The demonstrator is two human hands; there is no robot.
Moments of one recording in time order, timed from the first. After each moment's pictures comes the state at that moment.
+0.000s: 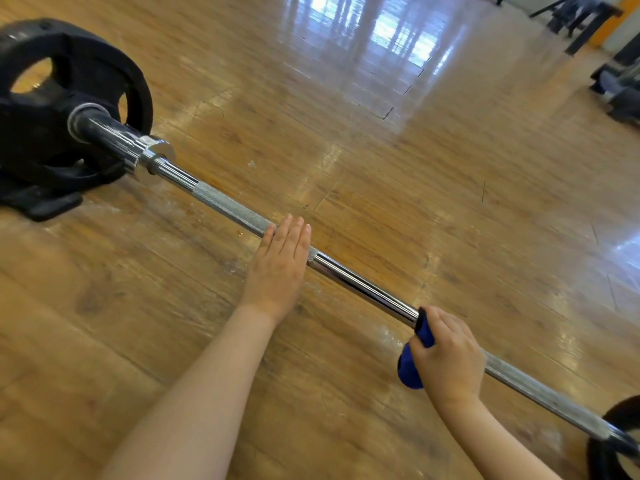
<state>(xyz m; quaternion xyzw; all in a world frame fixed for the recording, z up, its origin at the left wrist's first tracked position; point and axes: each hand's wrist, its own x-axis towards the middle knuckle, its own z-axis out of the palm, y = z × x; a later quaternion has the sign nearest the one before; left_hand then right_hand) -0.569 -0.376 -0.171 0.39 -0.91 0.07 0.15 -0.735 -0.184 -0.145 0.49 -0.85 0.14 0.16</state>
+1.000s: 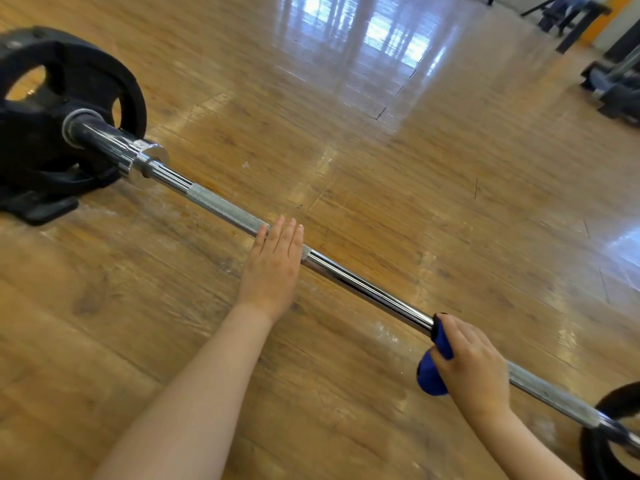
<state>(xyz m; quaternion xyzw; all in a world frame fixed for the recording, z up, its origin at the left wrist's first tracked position) -0.568 -0.365 -0.152 0.39 -0.91 0.02 0.12 -0.761 -0.146 -0.138 0.52 -0.84 0.08 0.15</state>
